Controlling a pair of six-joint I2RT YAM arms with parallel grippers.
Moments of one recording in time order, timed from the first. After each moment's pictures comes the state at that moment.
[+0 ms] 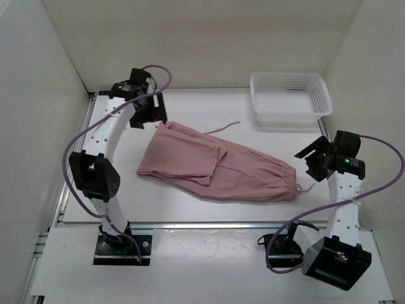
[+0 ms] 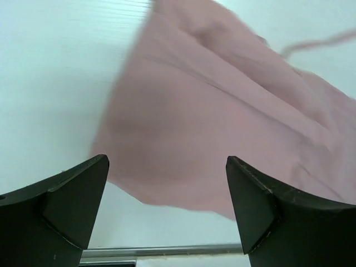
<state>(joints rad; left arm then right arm) -0.30 1.81 1.89 -1.12 -0.03 -0.38 -0.32 0.99 0.94 -0.86 -0.20 0.63</state>
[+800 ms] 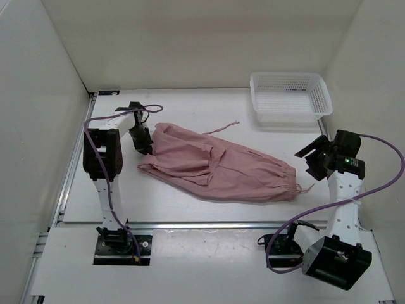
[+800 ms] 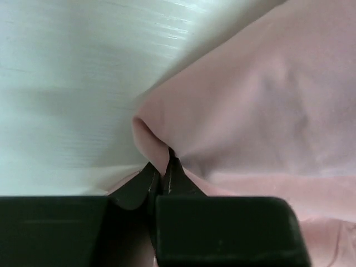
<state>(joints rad) -0.06 2.11 1.55 -0.91 0.14 -0.36 -0.32 0.99 0.94 -0.84 -0.20 0.63</state>
